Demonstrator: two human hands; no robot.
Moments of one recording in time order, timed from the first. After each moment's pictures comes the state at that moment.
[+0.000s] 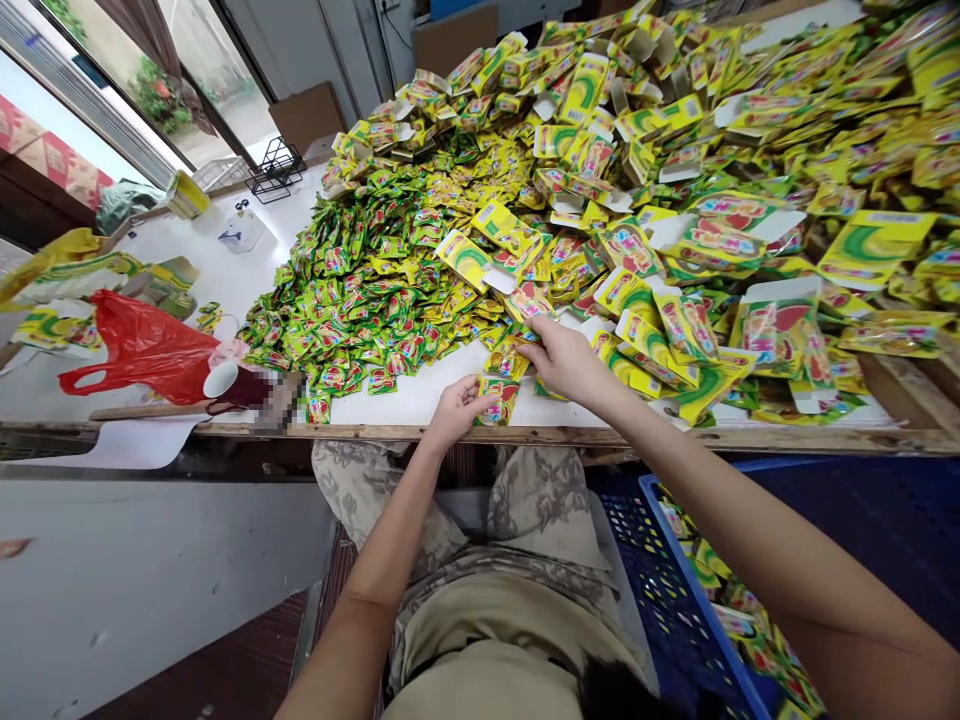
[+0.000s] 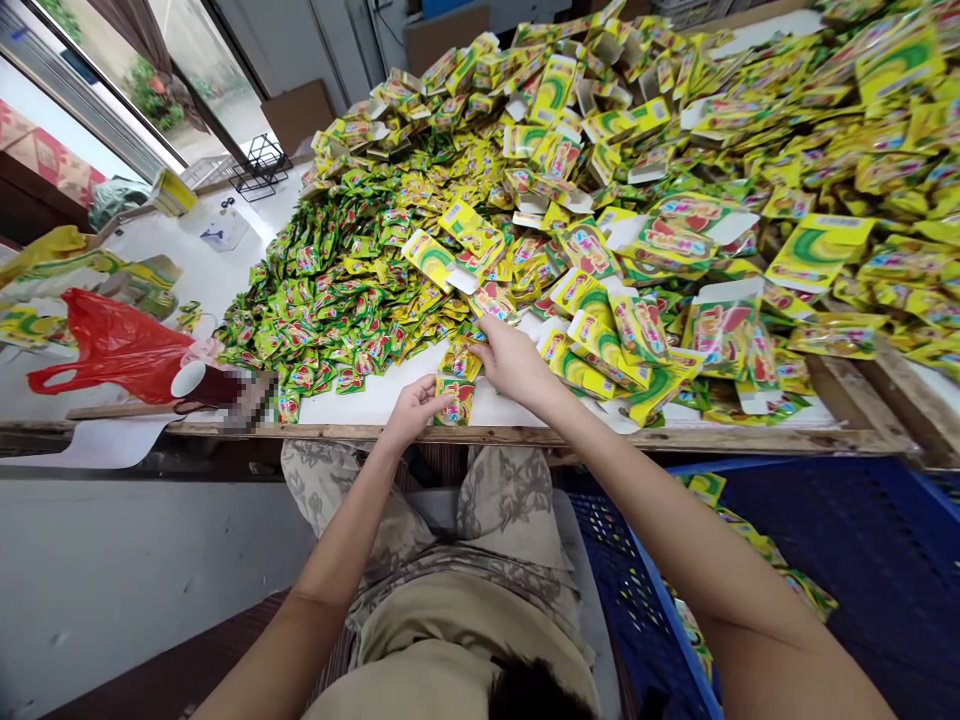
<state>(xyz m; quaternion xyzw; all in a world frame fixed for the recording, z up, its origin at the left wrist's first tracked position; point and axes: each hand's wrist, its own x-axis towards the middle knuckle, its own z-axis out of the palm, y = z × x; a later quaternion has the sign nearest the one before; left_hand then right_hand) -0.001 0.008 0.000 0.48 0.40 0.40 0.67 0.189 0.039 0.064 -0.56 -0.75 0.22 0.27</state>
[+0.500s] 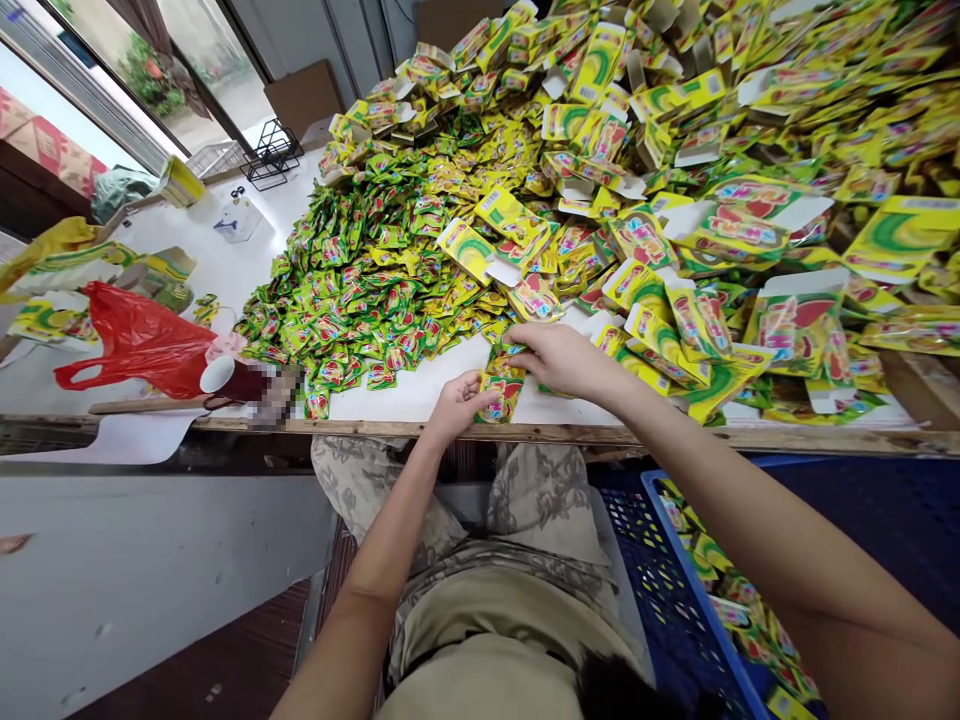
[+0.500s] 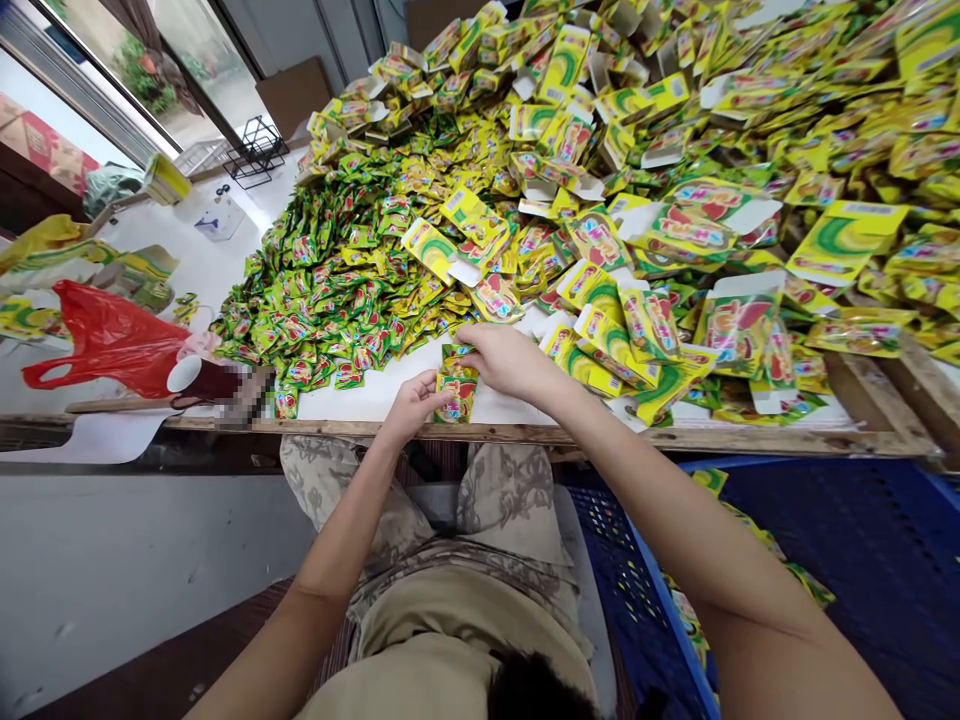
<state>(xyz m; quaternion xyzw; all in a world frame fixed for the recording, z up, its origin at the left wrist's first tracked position) -0.002 0.010 0.001 0.48 0.39 0.39 0.68 0.189 0.050 0.068 -0.47 -0.84 0.22 0.18</state>
